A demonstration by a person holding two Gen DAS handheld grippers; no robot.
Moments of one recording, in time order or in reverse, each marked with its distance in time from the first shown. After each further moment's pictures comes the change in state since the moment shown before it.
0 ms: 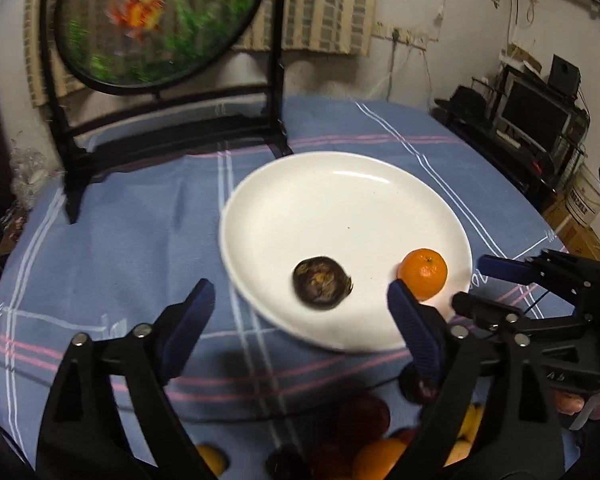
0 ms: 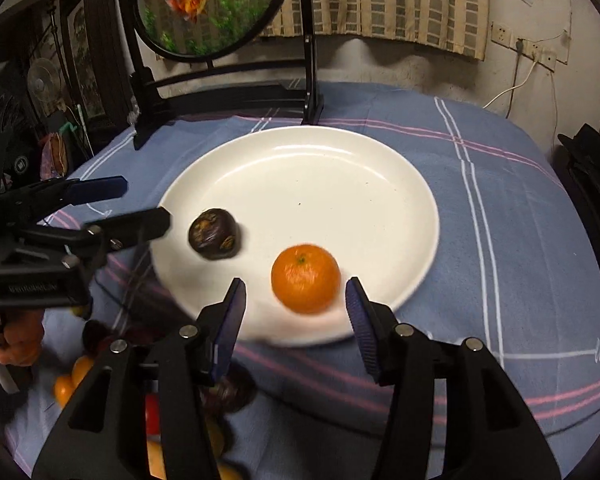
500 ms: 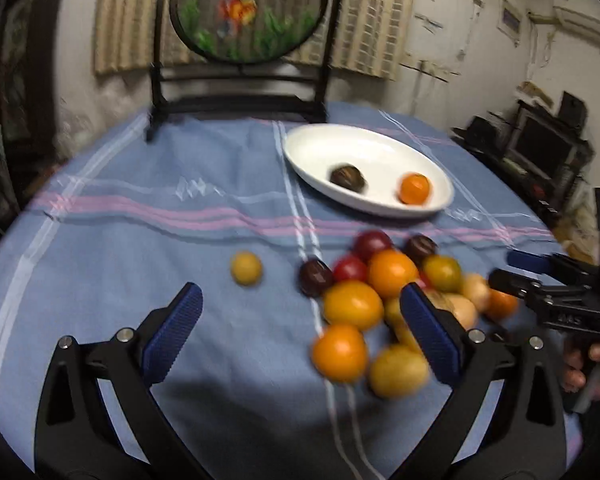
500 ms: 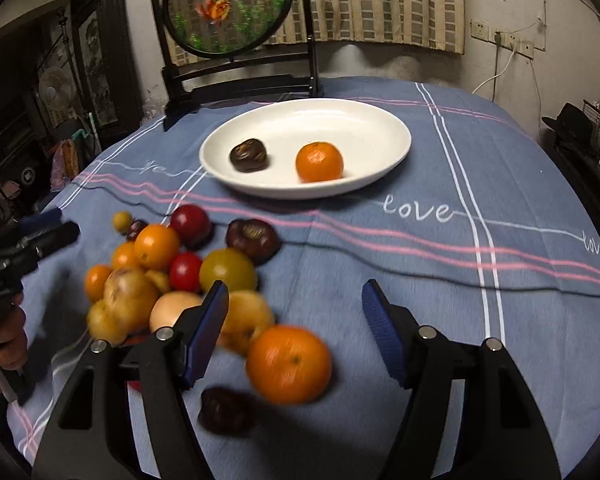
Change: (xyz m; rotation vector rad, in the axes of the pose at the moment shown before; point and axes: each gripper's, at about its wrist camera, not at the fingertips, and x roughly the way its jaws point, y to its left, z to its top) left arm -0.101 0.011 -0.132 -0.144 -0.071 0.012; right arm -0.059 0.015 -0.098 0.020 -0.038 0.030
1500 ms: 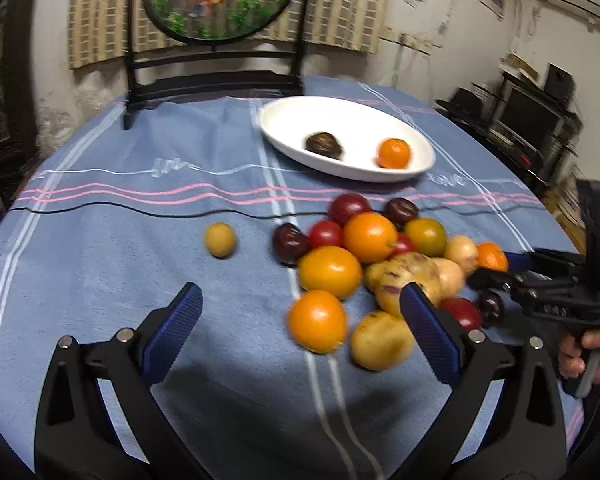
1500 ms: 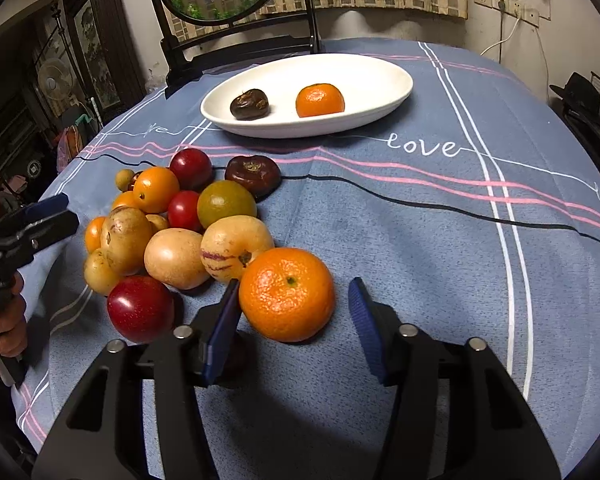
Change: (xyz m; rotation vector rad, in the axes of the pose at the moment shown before) left arm 0.008 -0.011 -0.010 0.074 0.079 -0.035; right arm 0.011 -0.008 -0.024 0.049 0.109 0.059
